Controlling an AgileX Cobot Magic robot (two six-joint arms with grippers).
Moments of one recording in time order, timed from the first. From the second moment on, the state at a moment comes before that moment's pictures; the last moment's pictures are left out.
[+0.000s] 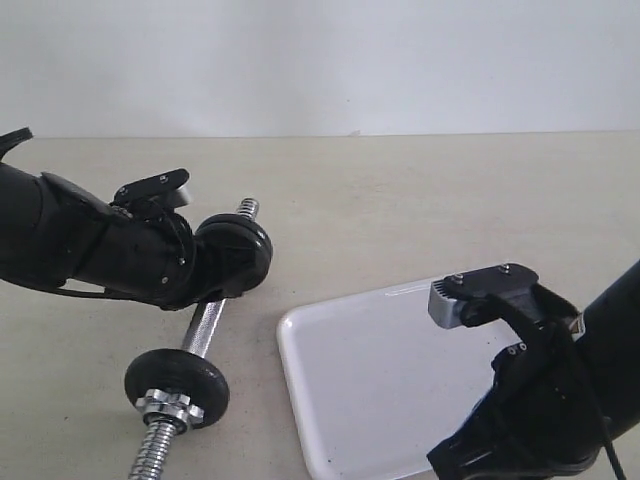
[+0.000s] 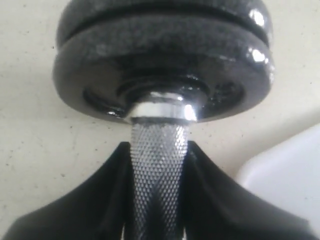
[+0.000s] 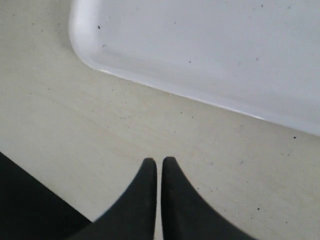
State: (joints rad) left arm -0.44 1.87 -0.86 -1.37 0.10 0.87; right arm 0.57 1.35 -0.59 0.48 0.73 -0.26
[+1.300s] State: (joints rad) left arm -0.44 1.82 -0.71 -1.73 0.22 0.86; right arm 0.57 1.35 -0.59 0.57 0.71 -0.34
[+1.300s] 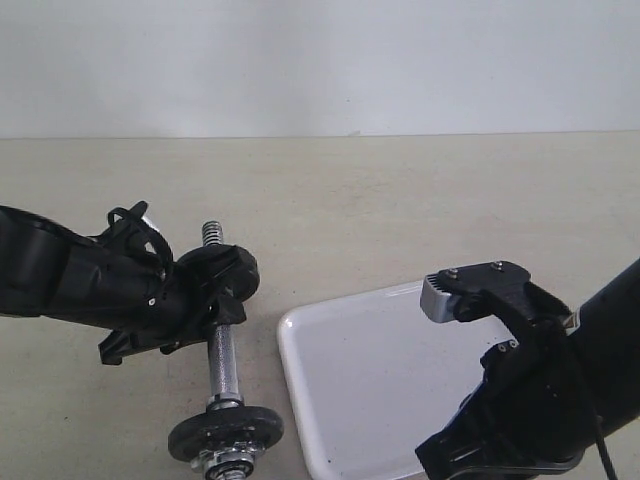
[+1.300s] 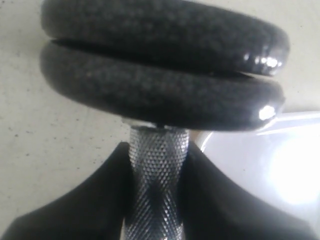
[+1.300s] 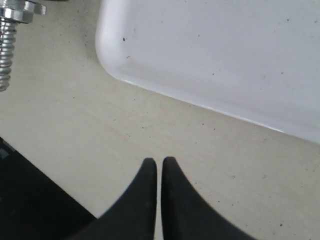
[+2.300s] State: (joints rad) left arm -0.44 1.84 -0.69 -1.72 0.31 0.90; right arm 0.57 1.35 -0.59 0.57 0.70 -0.34
